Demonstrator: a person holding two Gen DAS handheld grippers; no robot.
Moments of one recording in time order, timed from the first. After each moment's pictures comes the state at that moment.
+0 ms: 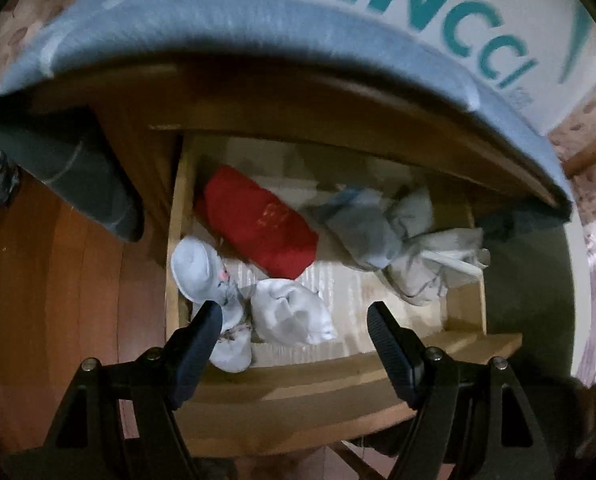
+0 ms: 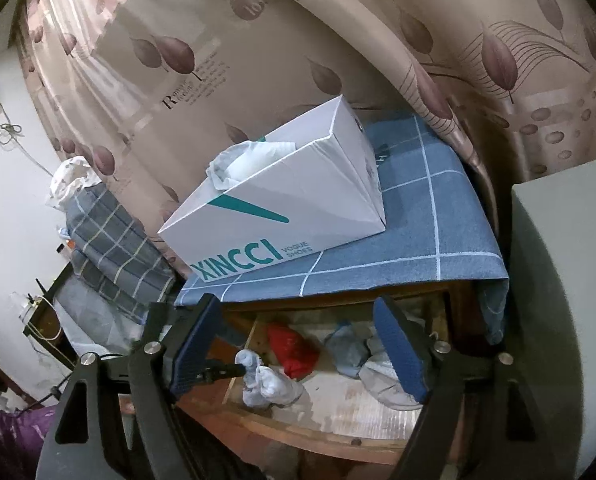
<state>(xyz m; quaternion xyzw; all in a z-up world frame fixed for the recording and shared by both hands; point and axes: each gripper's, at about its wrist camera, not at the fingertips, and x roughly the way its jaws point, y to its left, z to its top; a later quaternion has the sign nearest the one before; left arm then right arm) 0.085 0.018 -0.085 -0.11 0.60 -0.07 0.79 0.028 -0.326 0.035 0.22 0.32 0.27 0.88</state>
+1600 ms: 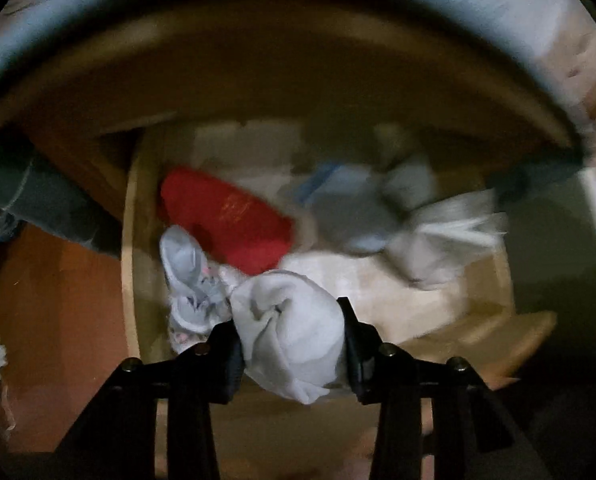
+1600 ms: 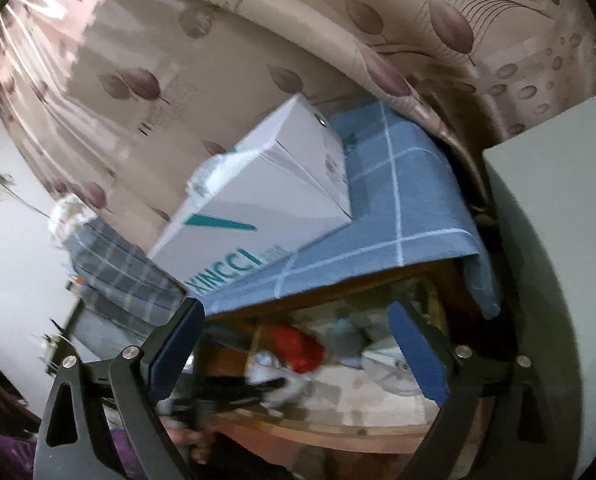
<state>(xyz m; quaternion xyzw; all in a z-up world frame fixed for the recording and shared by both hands) 0.068 -0.033 -0.089 -0.04 0.58 -0.09 0.81 0.038 -0.353 0.017 0.27 0.36 0.24 0.86</state>
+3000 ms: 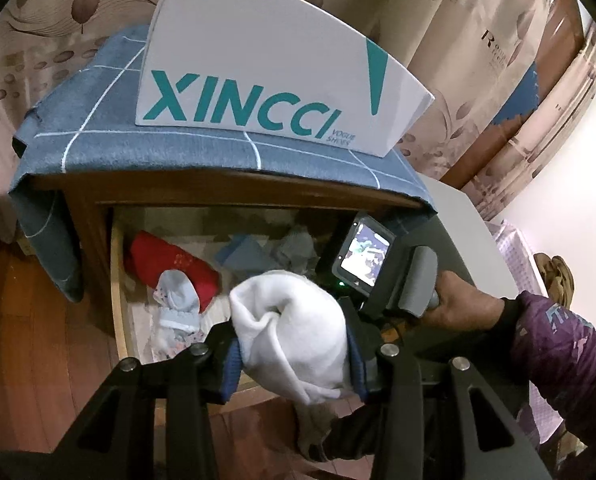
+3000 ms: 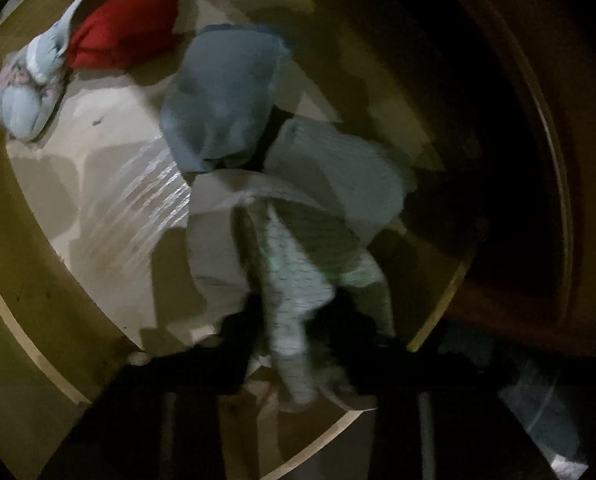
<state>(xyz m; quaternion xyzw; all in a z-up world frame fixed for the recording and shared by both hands) 0.015 0.004 -0.007 -0.13 0.46 -0.24 0.85 0.125 -0.178 -0.193 -0.41 0.58 0.18 0.68</state>
